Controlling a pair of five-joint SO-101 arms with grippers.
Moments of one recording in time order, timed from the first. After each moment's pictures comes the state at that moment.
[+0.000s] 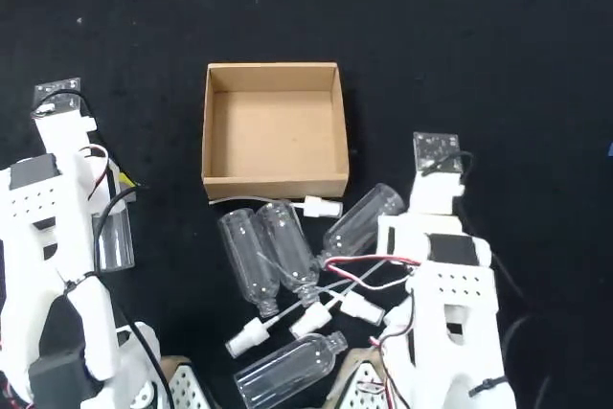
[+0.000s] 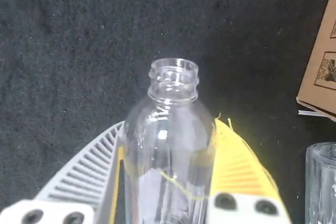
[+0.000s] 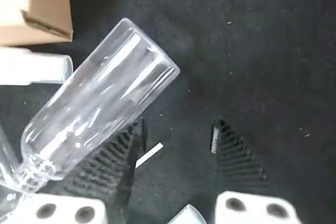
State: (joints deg) left arm -25.0 -26.2 37.3 66.4 -8.9; right arm 5.7 -52.1 72.1 56.1 -0.4
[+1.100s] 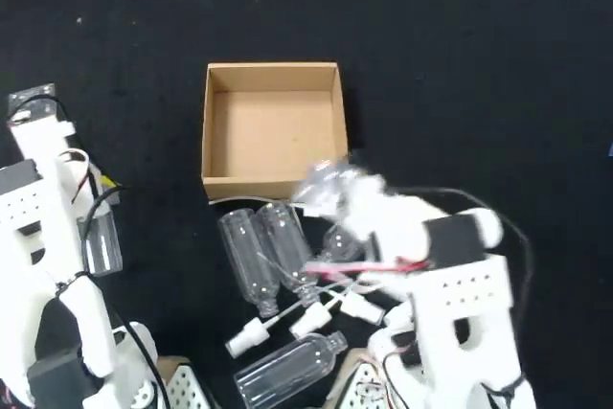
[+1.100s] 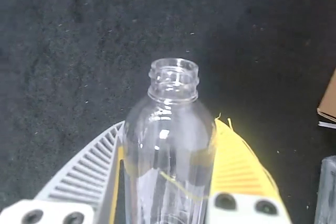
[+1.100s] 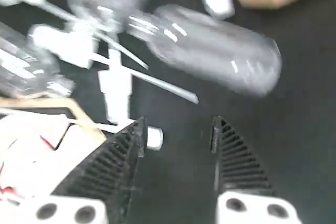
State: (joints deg) left arm -30.6 -26.2 37.3 66.4 -8.9; right arm -16.9 -51.8 40.3 98.4 49.8
